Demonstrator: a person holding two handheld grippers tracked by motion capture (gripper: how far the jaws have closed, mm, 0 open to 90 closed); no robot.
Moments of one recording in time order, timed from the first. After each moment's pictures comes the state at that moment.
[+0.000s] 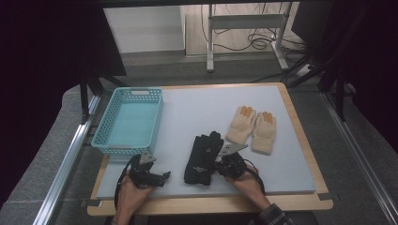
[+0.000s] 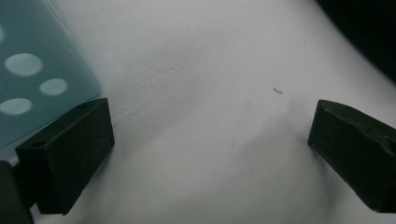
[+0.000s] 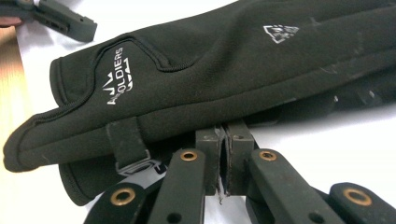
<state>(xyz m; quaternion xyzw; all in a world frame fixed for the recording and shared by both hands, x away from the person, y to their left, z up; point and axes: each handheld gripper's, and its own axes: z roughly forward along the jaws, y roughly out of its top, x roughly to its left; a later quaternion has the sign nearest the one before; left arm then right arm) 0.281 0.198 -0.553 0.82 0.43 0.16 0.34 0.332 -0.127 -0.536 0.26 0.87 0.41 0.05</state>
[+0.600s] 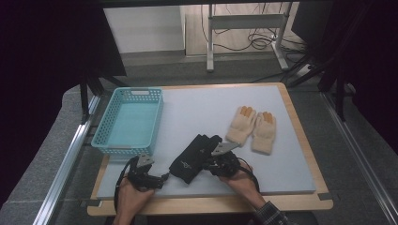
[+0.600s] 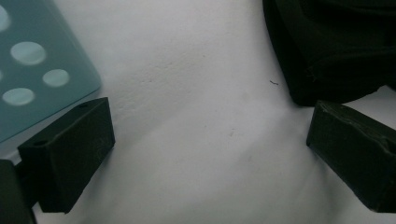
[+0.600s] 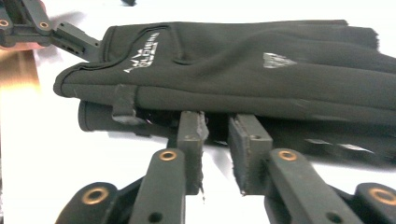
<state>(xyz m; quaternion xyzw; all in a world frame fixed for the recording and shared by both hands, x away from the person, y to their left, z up) 0.276 0.200 -0.557 0.81 0.44 0.17 0.36 0.328 -0.114 -0.521 0.24 0.87 0.41 0.07</state>
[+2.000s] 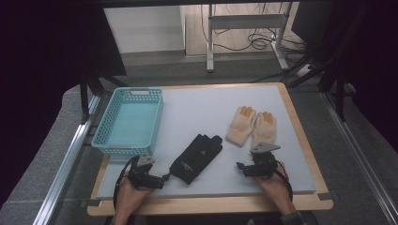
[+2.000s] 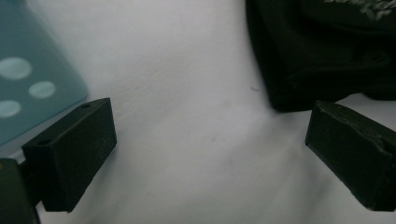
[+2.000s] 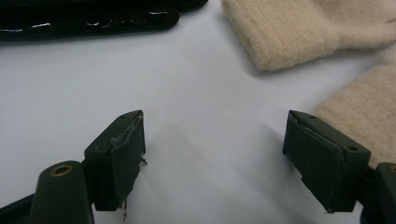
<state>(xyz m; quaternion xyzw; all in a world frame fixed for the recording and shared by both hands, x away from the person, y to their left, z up) 0.275 0.196 -0.546 0.82 0.43 0.15 0.36 0.339 -0.222 -0.534 0.35 0.85 0.36 0.18</state>
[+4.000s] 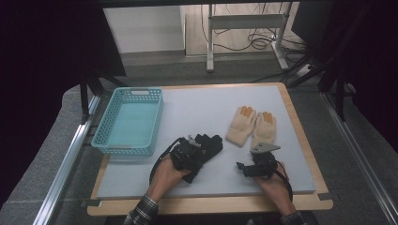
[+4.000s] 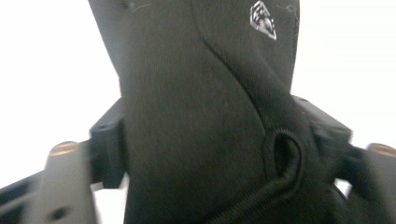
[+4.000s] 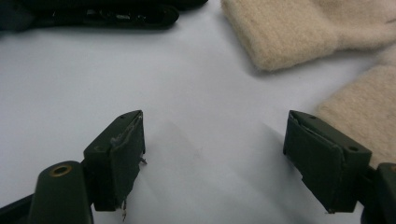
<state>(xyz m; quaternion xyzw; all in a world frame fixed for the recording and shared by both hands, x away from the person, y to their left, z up) 0.345 0.077 -0.522 0.88 0.38 0.10 0.27 0.338 -0.222 -0.534 0.35 0.85 0.36 0.18</state>
